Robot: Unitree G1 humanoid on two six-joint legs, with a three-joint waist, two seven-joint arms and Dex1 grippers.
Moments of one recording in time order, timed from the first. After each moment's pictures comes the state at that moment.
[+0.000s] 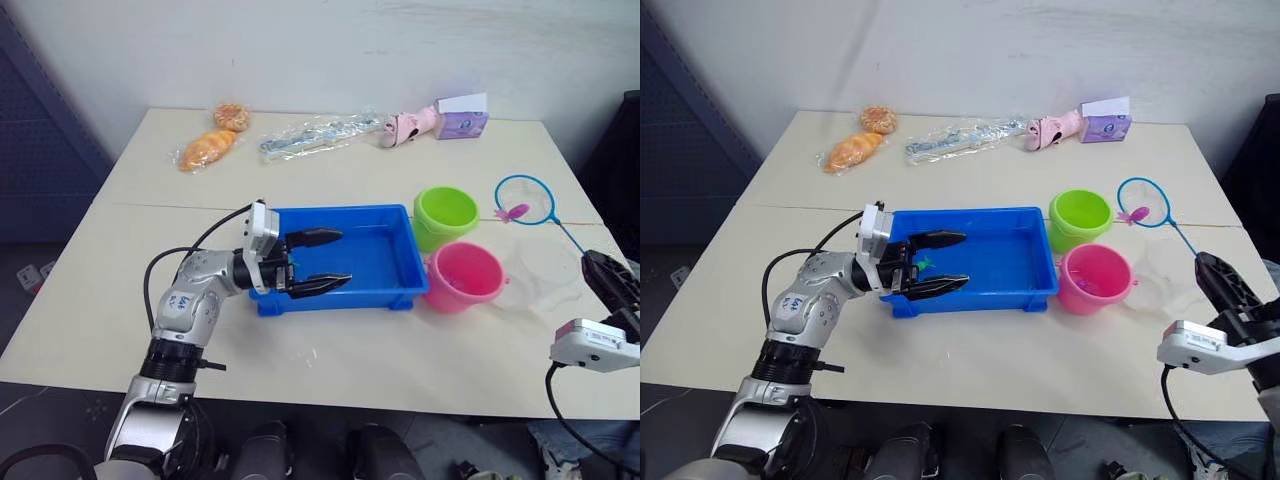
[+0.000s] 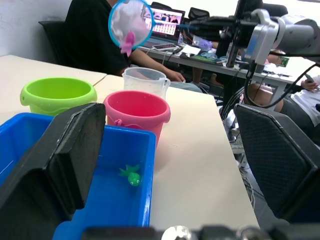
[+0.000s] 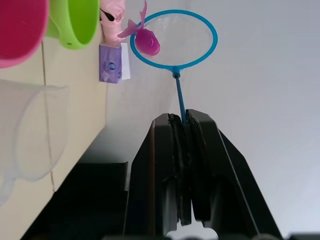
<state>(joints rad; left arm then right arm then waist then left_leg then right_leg) -0.55 0.33 -0.05 0.09 -0.52 0.30 -1.12 0.47 -0.69 -0.59 -0.43 -0.75 -0.39 0.21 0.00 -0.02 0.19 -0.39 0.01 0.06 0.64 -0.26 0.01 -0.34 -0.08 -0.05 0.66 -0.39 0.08</state>
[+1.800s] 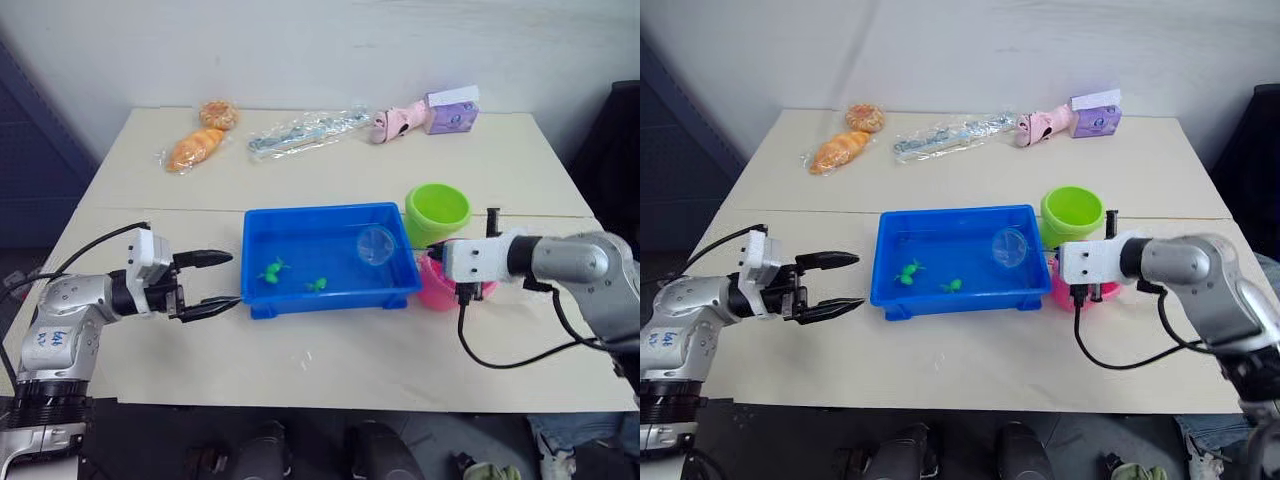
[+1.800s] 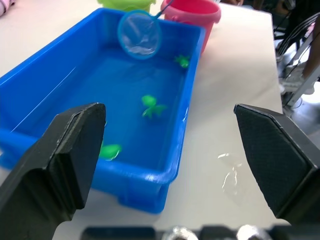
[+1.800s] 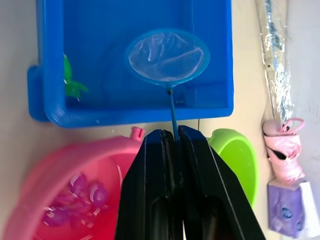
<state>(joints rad) -0.29 0.71 0.17 0.05 -0.51 0.23 -1.23 -0.59 -1.01 0.23 -0.05 -0.17 -0.09 1.00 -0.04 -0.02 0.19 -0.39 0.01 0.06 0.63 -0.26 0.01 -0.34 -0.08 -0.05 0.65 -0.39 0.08</state>
